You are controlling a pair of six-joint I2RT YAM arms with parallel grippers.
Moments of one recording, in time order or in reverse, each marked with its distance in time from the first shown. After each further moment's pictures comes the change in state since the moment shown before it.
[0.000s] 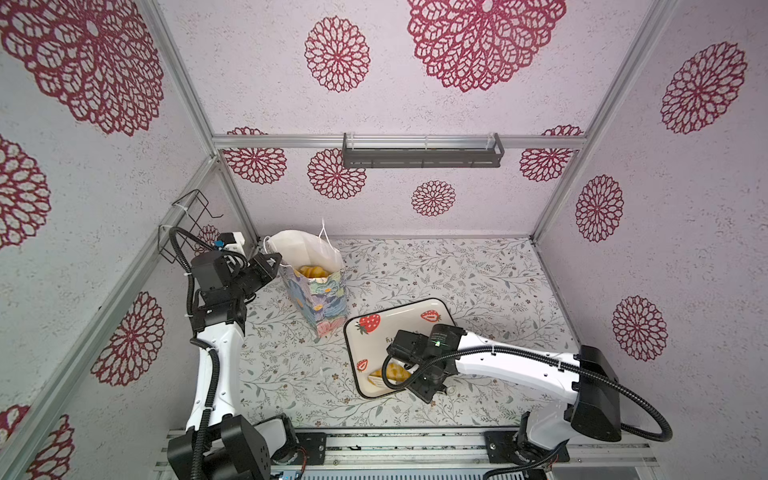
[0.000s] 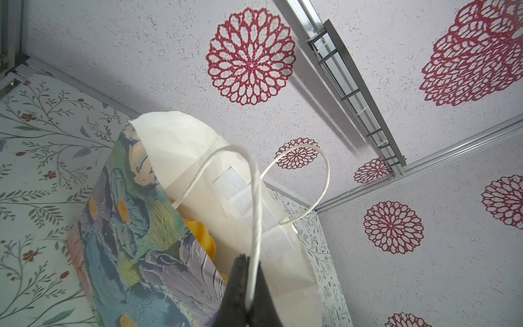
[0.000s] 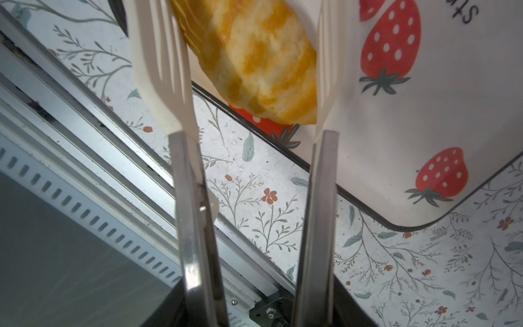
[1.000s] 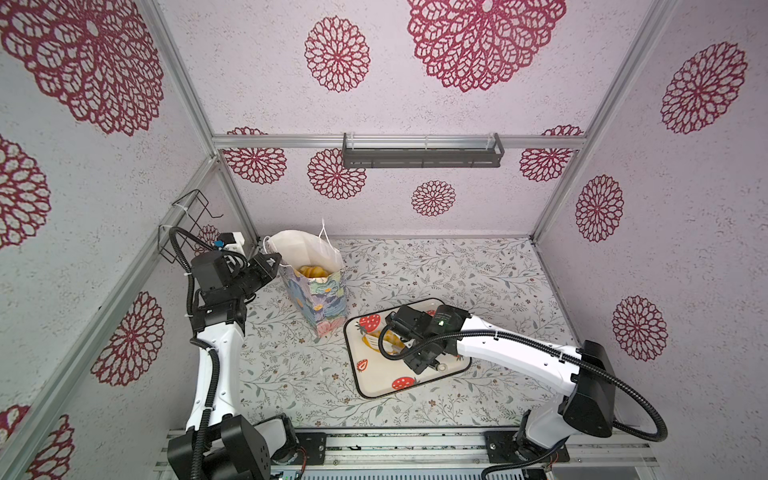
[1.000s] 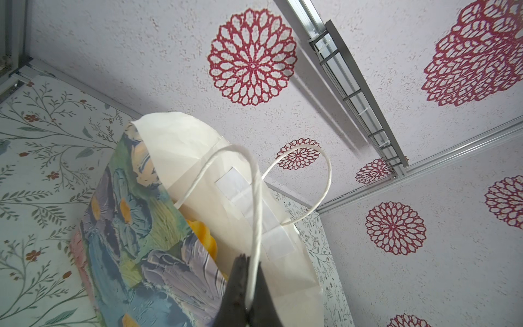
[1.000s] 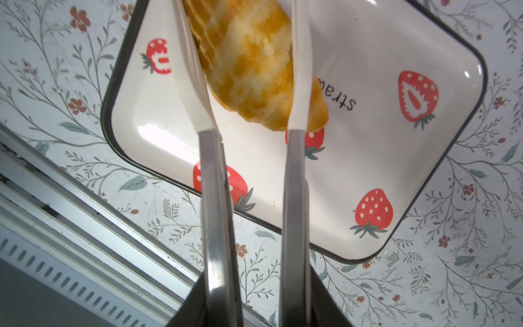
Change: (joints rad) left arm 0.000 0.000 0.000 -0.002 -0.005 0.004; right arm -0.117 0.023 0.124 0.099 0.105 0.010
